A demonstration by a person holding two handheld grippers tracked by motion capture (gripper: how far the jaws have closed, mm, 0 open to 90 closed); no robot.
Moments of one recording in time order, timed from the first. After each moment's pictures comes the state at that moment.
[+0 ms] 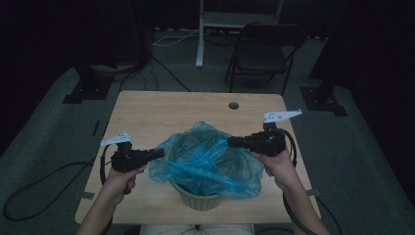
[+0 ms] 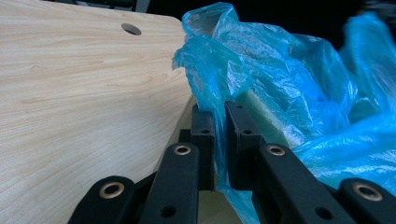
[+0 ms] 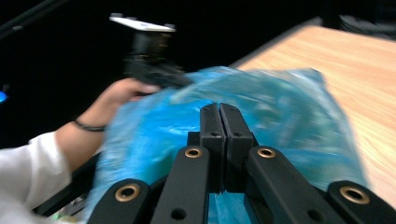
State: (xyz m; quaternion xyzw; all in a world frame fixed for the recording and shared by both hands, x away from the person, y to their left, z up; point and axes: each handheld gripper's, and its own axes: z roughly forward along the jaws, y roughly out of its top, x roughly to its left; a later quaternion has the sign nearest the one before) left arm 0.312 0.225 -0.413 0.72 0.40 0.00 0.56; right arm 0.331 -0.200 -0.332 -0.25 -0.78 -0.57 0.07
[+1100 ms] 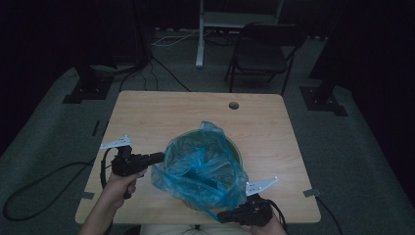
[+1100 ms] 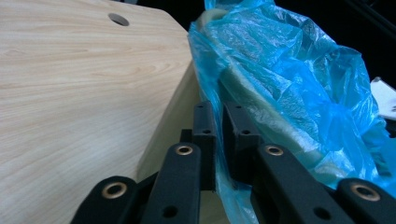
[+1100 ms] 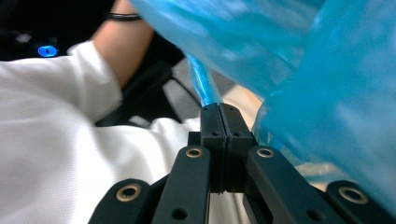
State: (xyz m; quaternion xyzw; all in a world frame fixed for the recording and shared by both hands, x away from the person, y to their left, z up) left arm 0.303 0.223 -0.421 0.72 0.40 -0.03 0.56; right arm 0.217 -0.178 -0.464 -0.27 -0.80 -0.49 0.20
